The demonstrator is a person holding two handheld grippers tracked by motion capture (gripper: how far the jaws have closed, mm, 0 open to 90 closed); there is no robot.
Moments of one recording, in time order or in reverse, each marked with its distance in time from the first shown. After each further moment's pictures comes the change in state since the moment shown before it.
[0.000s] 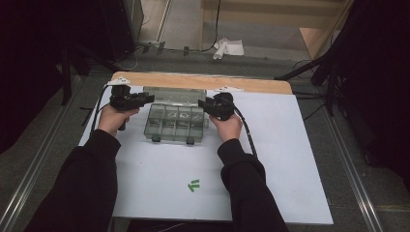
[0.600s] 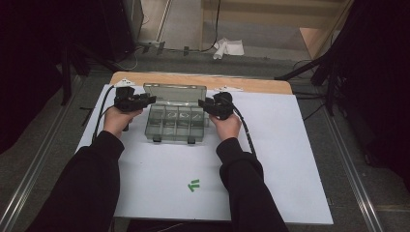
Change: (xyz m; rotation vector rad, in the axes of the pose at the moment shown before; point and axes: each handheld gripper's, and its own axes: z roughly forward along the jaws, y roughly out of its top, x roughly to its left) left arm 0.000 -0.007 0.017 0.009 0.084 0.004; right arm -0.006 -0.002 0.011 0.008 -0.008 0.021
